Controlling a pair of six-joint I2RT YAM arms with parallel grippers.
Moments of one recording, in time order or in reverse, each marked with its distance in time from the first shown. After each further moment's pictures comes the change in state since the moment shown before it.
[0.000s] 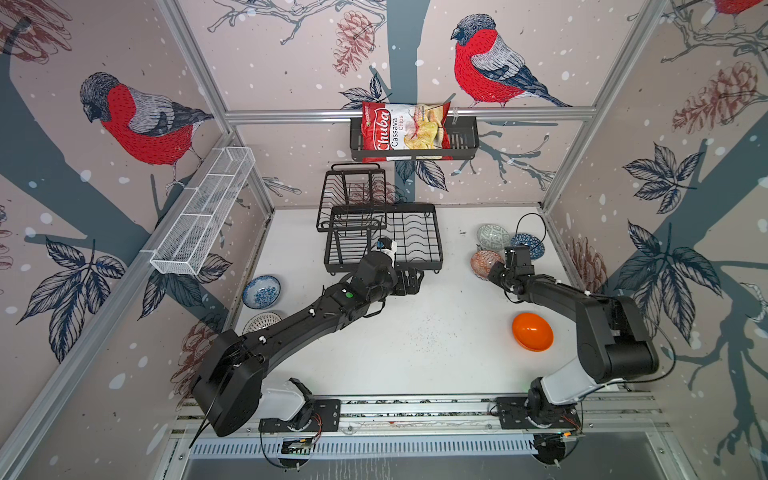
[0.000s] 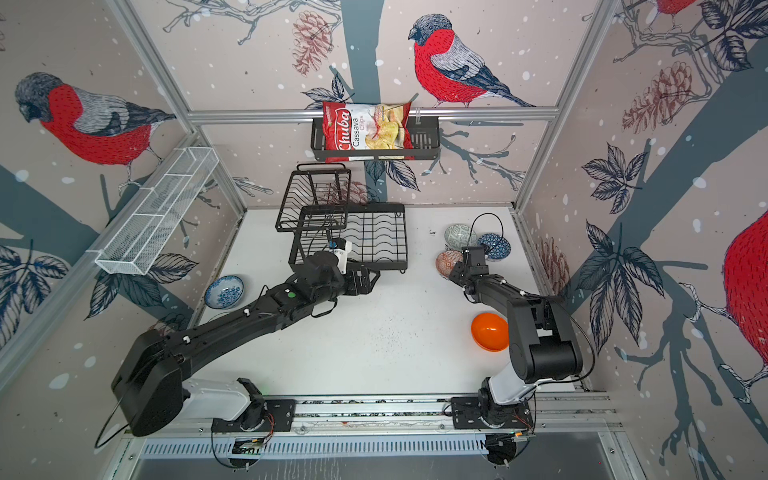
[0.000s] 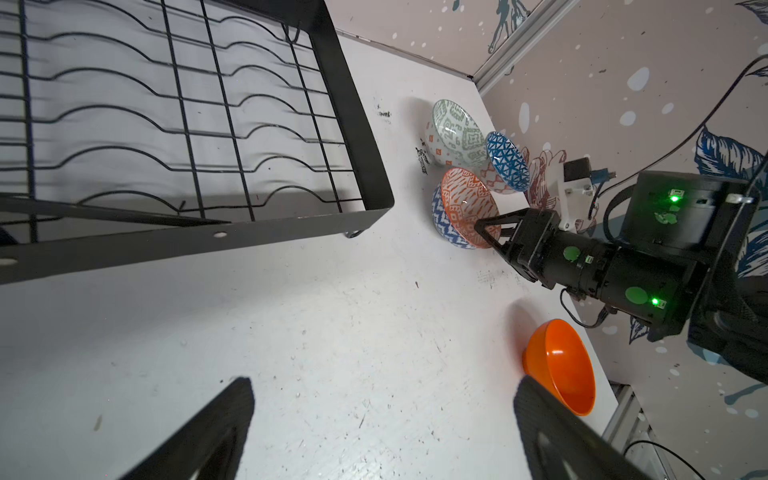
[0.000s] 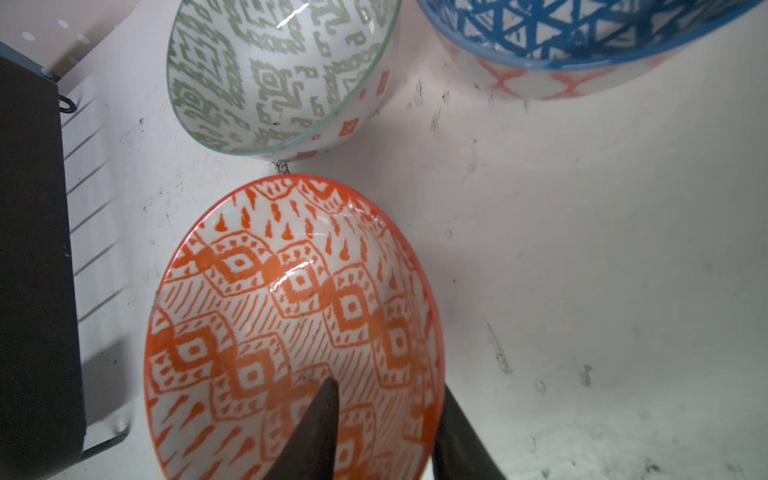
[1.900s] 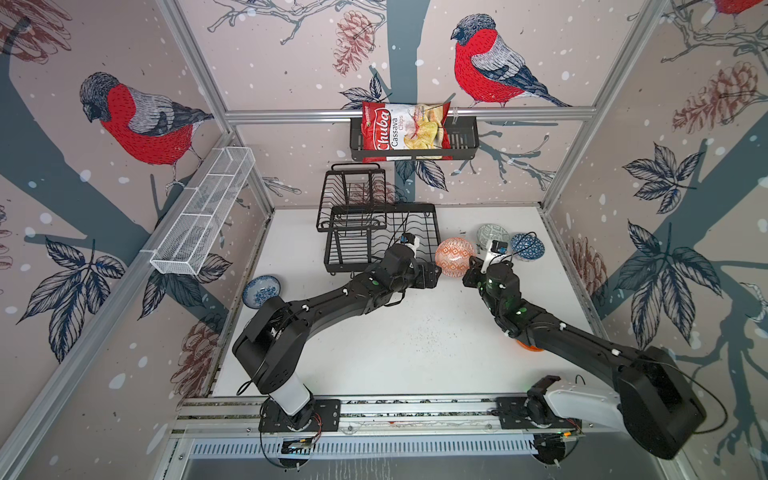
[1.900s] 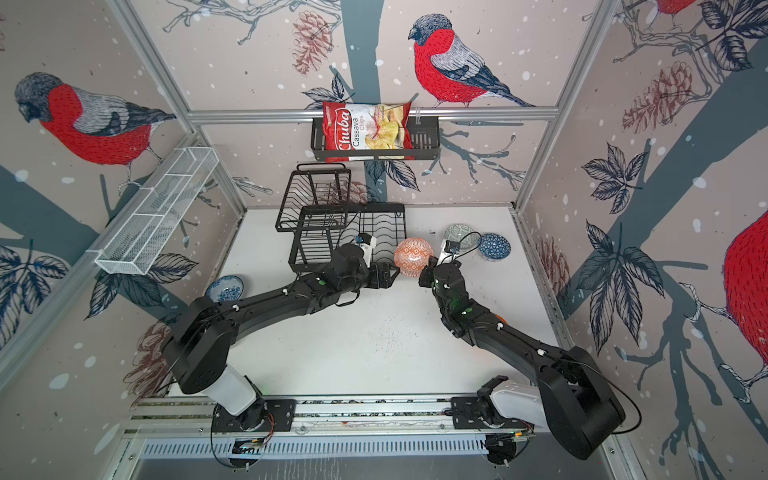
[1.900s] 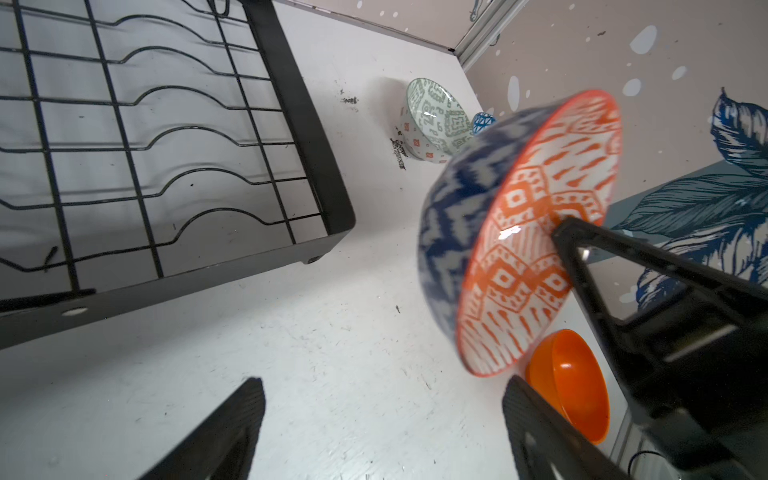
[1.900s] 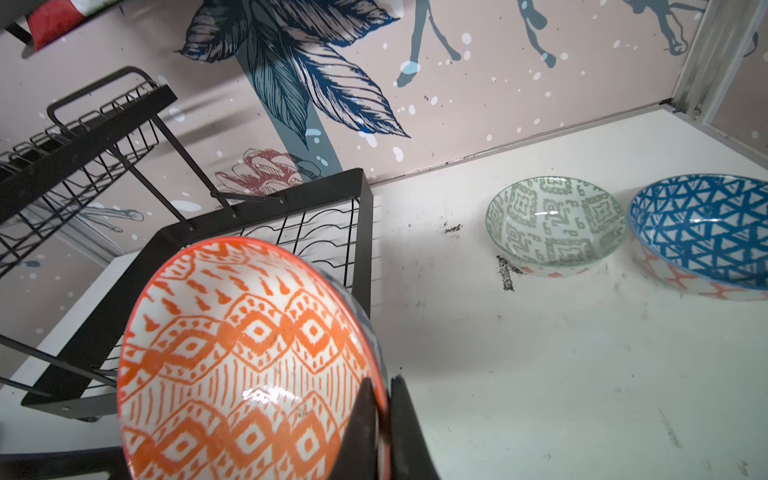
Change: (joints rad) left arm -0.045 0.261 0.144 0.135 0.051 0.025; right arm 0.440 -0.353 -0.206 0.388 0.289 -0.137
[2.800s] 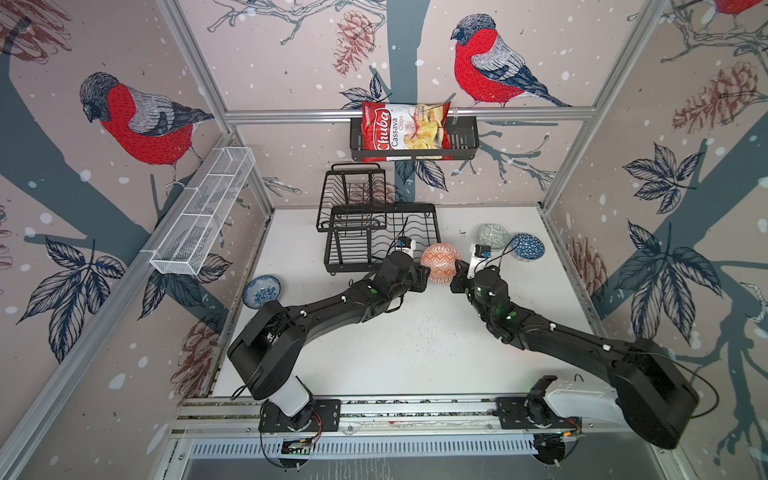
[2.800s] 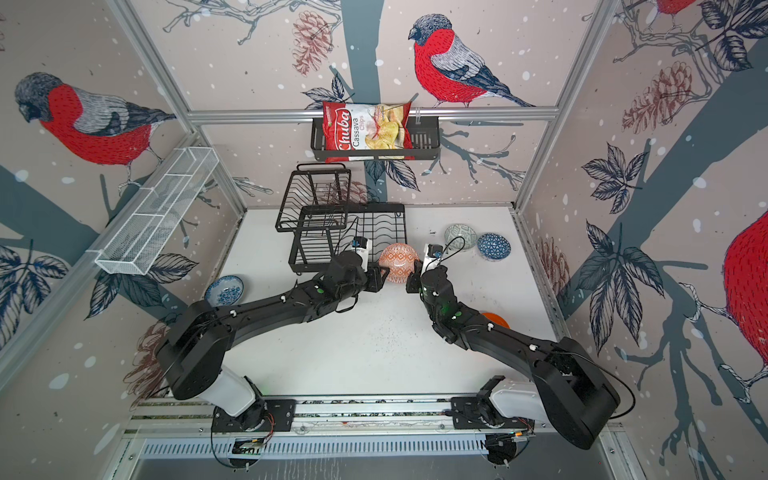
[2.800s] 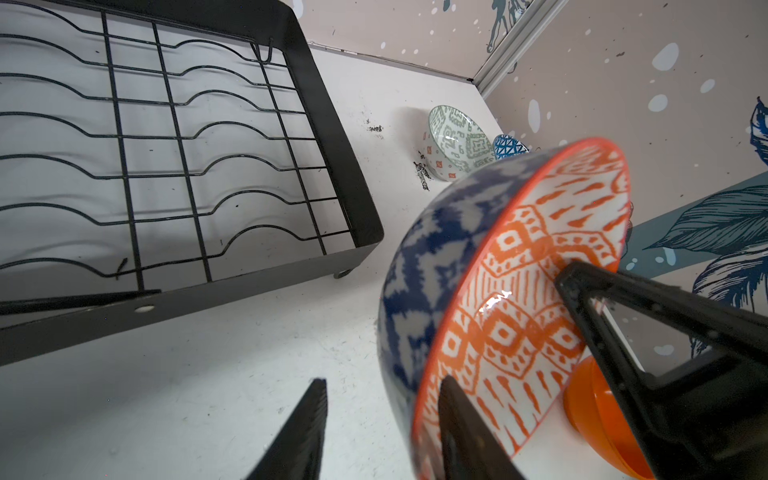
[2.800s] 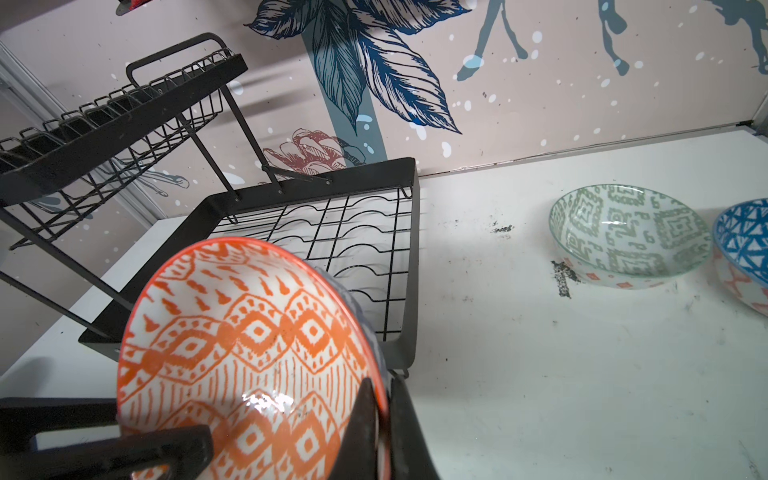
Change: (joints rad) left arm -0.023 -0.023 -0.076 0.074 -0.136 0.029; right arm 0.129 0.029 -0.005 0.073 0.030 -0.058
